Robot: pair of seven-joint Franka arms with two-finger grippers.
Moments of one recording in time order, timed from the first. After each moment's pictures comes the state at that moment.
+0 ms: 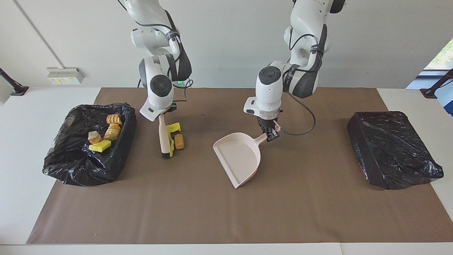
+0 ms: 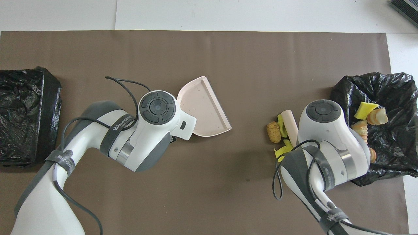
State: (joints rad) left arm -0.52 0.24 -0.04 -1.89 0.16 2.09 0.63; right arm 0.16 0.04 0.08 -2.17 -0.06 1.74 0.07
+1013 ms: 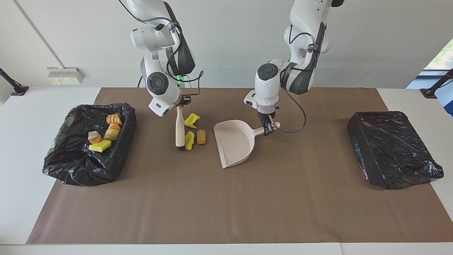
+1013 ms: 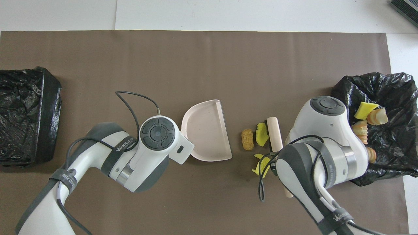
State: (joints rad) left arm -0.55 0.15 -0.06 -2.08 0.16 2.19 0.78; right arm 0.20 0.03 0.08 -2.12 0.12 1.66 0.17
